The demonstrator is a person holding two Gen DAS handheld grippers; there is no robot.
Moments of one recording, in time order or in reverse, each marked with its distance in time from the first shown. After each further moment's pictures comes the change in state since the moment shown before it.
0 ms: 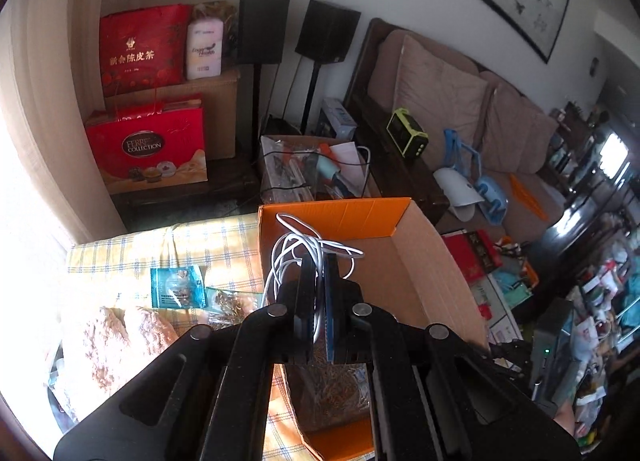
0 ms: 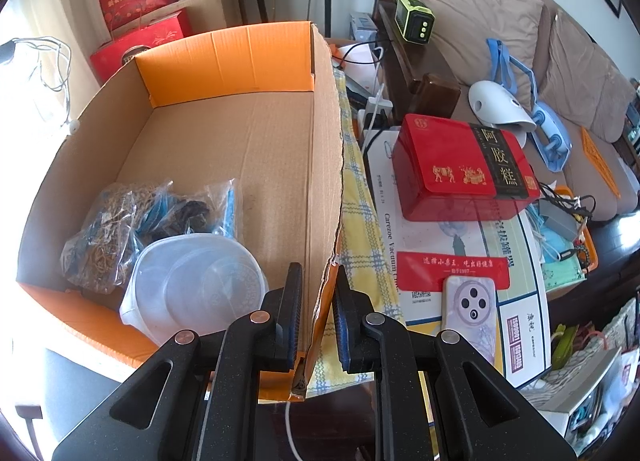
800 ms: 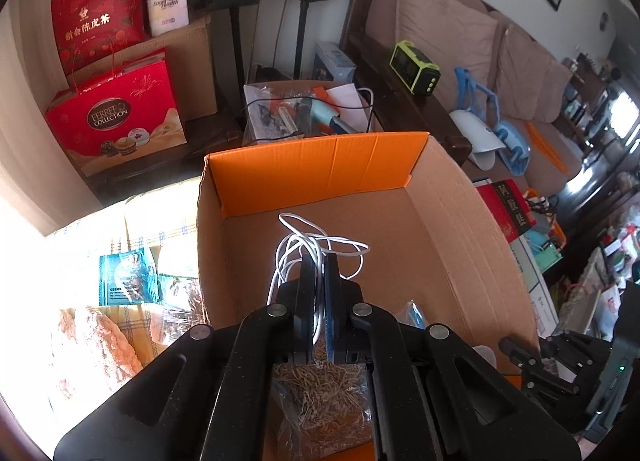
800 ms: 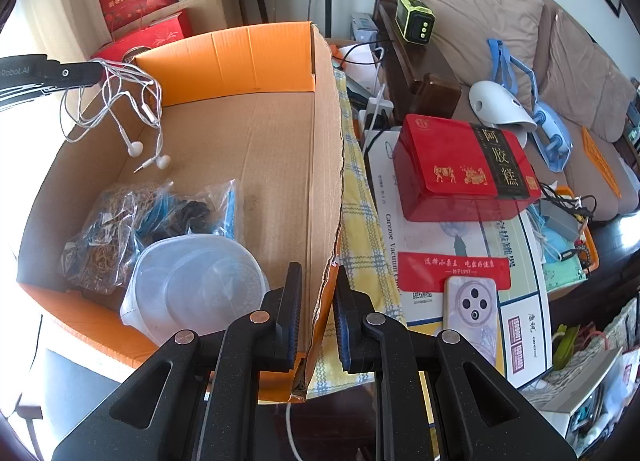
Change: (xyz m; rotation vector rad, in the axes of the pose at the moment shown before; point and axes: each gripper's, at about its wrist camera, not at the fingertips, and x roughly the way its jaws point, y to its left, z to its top) left arm 0.107 -0.030 -0.028 0.066 0.176 0.062; right arm 0.000 0.000 0.000 0.002 -0.001 0.003
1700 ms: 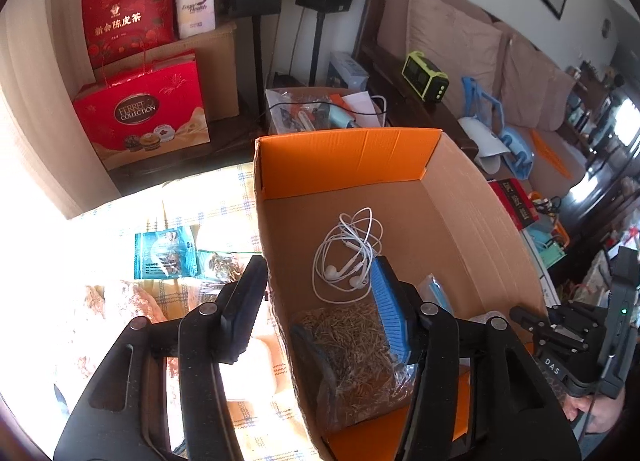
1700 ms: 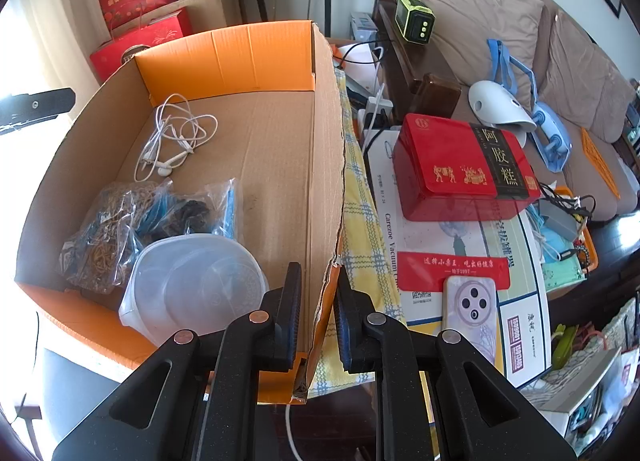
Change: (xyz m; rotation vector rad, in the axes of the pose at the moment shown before) left arm -0.039 0.034 -0.028 -0.013 -0.048 0.020; right arm 0.001 0.001 0.000 -0.001 0.000 -0.002
